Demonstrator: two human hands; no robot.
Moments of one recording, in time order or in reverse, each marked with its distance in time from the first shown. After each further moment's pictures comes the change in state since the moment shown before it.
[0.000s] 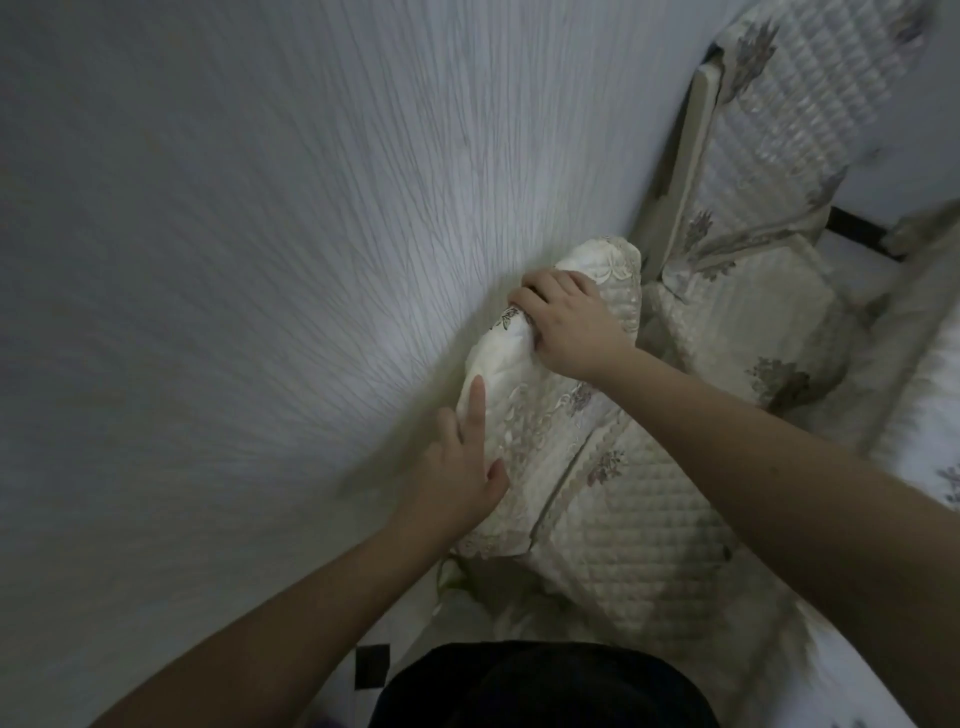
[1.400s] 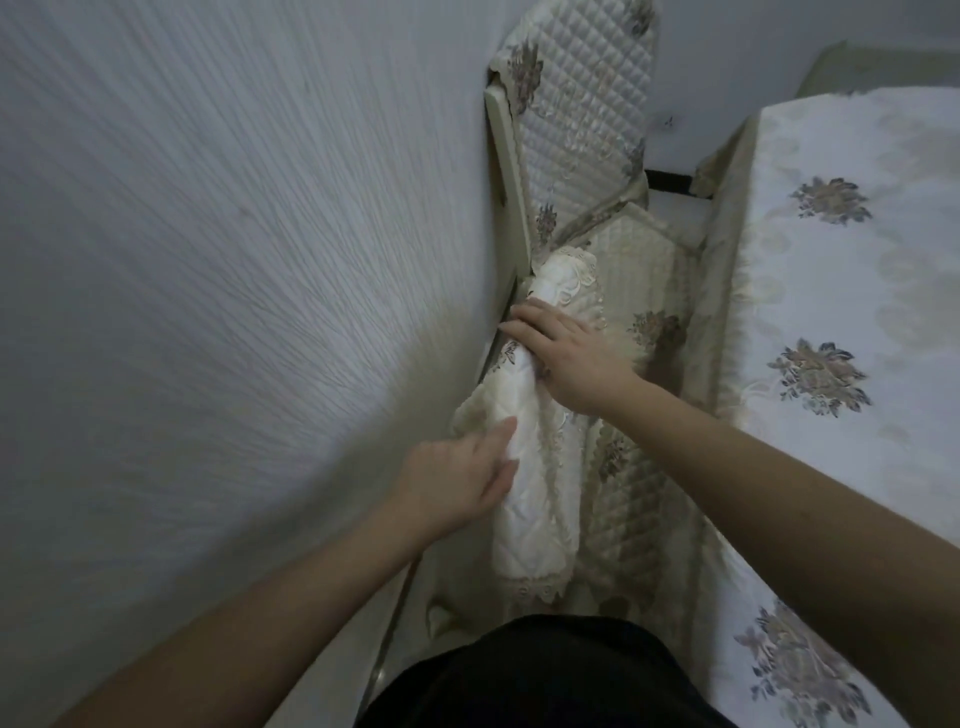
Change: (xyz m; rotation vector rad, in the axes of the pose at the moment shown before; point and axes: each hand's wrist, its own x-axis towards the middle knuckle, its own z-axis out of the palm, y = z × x) left_hand 0.035 0.078 0.002 0.102 0.123 0.772; right_hand -0.144 0.053 -0.056 0.079 -0.112 0.361
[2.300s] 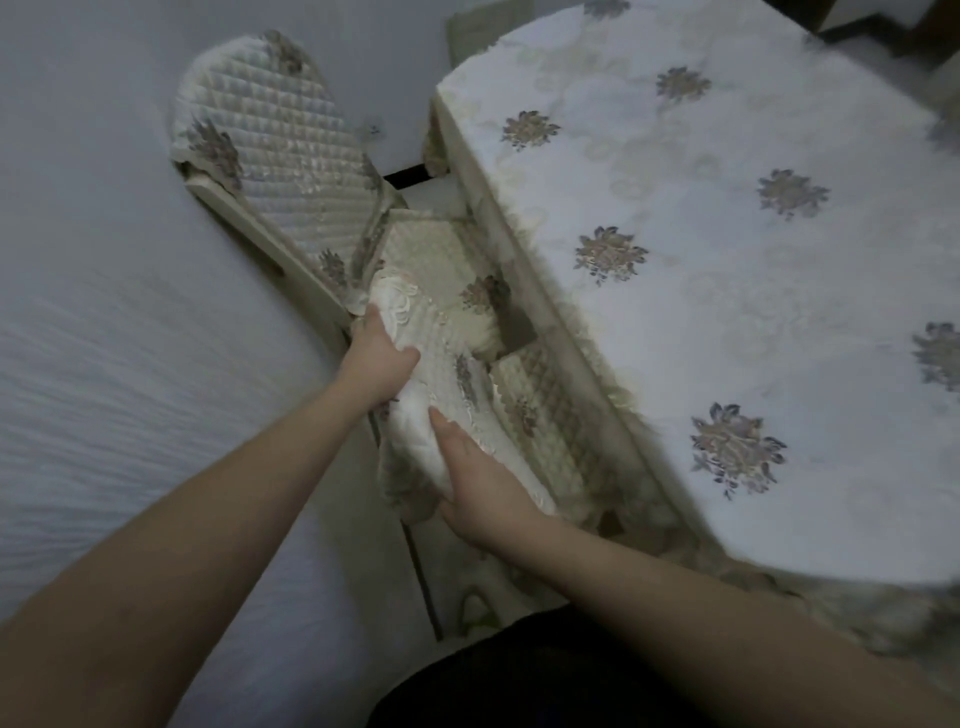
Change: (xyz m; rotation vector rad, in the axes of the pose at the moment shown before) left_hand 0.203 -0.039 0.037 -0.509 -0.479 -0.209; right_hand -0.058 -0.148 0.046 0.594 0.206 0.871
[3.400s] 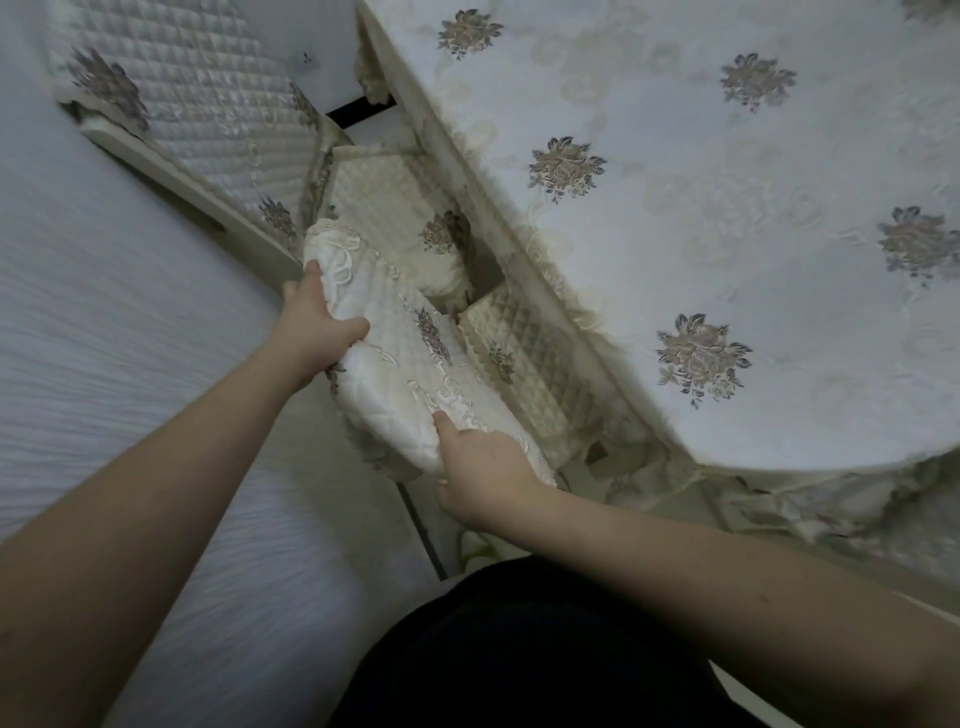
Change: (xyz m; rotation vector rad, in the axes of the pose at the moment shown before) left_hand -0.028 -0.010 0.006 0.031 -0.015 0.050; right_hand -0.050 0.004 0.000 -0.392 -0.045 0.167
